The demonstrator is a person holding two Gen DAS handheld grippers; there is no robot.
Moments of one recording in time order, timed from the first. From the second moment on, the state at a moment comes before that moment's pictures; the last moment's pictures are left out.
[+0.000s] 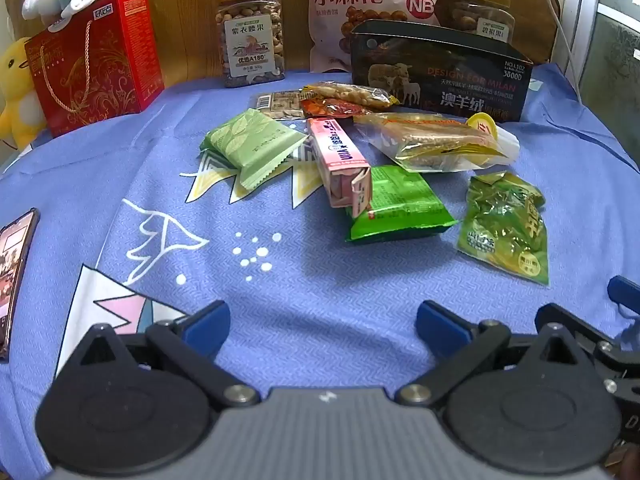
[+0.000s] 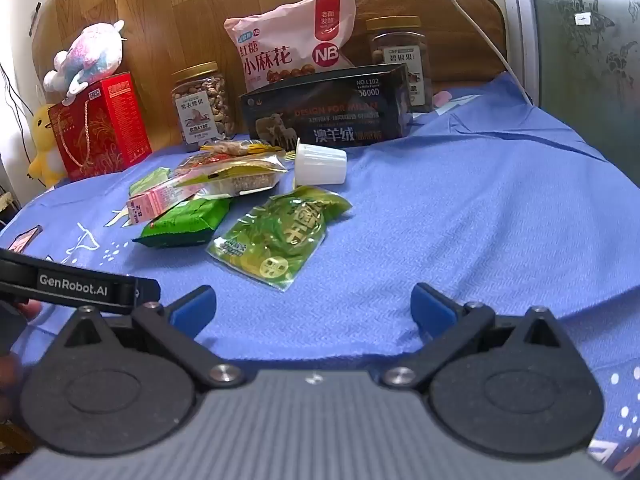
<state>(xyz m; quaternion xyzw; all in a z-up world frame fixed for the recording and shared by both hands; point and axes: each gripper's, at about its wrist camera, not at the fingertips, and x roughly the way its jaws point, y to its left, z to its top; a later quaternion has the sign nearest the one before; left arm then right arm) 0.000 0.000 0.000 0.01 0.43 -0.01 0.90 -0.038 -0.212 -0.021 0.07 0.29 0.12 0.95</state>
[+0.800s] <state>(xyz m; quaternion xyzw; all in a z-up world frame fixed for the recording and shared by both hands) -0.014 0.006 0.000 0.02 0.39 -0.04 0.92 -0.039 -0.231 -0.022 0.13 0.27 0.13 0.94</state>
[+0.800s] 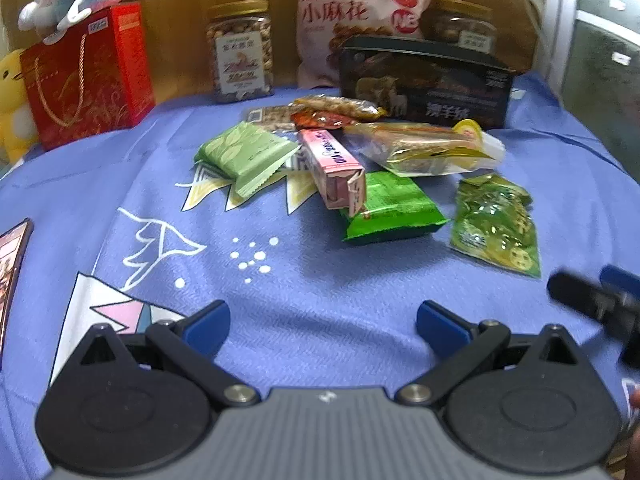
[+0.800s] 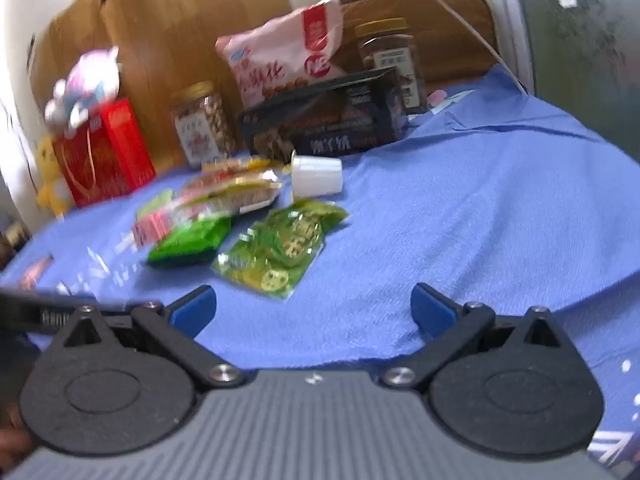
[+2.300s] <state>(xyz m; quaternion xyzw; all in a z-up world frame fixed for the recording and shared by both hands) 0.007 0.054 0.019 -0.08 0.35 -0.24 0.90 -0.034 -0.251 -0.010 0.08 0.27 0.33 0.90</state>
